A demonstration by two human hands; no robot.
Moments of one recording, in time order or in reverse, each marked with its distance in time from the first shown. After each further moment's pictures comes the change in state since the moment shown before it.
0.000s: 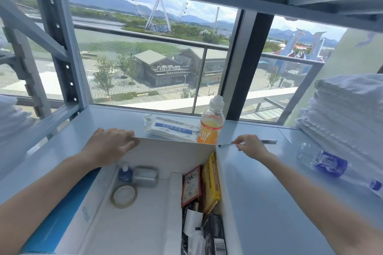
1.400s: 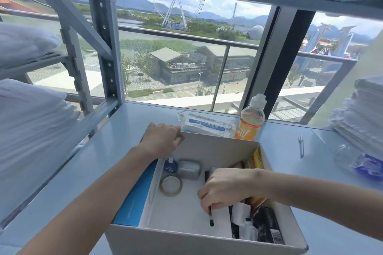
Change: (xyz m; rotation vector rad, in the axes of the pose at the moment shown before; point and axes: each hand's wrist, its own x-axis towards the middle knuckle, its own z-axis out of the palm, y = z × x) left_hand -0.006 0.012 -0.013 0.020 -0.086 -0.012; right_hand -0.121 -0.214 0.035 -0.524 -0.562 -1.338
